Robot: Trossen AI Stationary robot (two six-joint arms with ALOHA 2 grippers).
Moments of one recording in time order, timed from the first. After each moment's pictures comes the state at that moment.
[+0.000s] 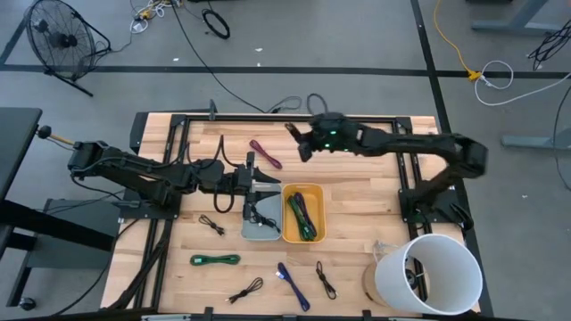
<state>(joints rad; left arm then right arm) -0.12 1.23 0.76 0.42 -0.13 0.06 -0.33 1.50 1.07 -0.04 0.06 0.41</state>
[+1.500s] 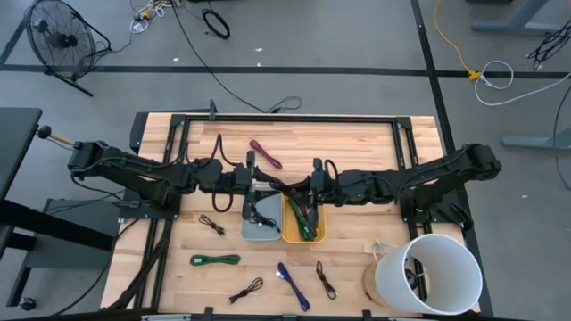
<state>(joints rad) -0.12 1.23 0.76 0.47 -0.11 0.06 0.22 1.45 1.07 0.22 0.29 0.13</state>
